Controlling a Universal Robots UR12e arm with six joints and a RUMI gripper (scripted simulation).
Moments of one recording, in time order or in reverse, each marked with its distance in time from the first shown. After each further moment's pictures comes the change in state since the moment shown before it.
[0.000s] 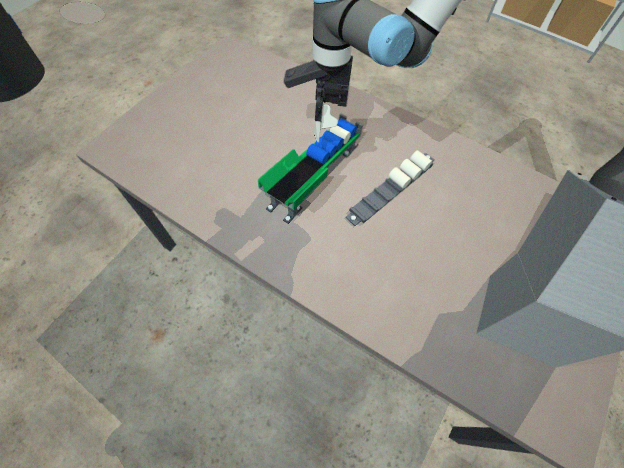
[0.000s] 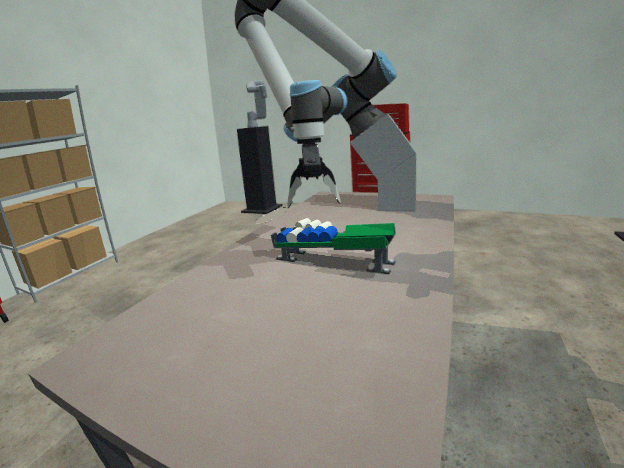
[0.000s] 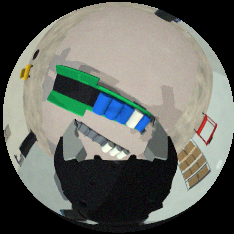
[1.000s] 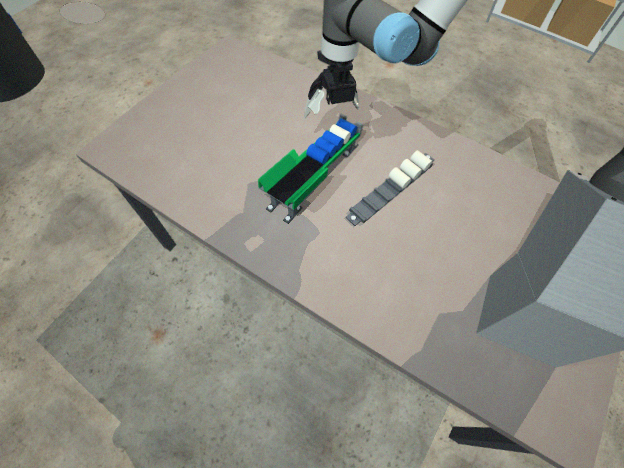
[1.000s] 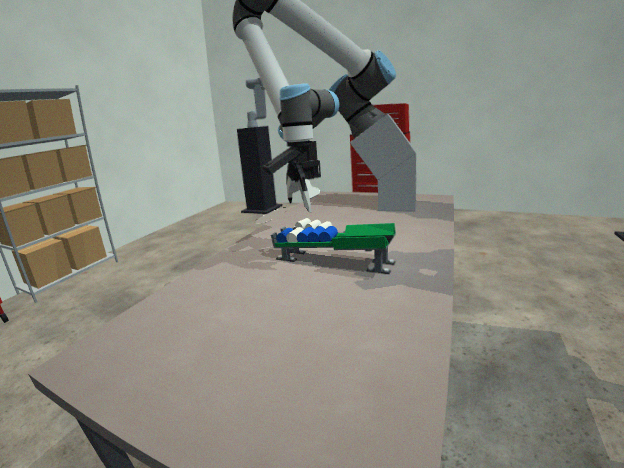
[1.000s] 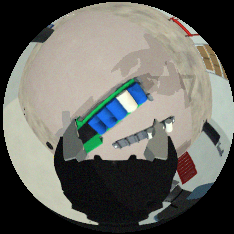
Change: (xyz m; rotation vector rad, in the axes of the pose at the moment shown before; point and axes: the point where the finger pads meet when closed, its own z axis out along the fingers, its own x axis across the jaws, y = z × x) arm 0.048 0.027 0.007 0.006 0.002 1.180
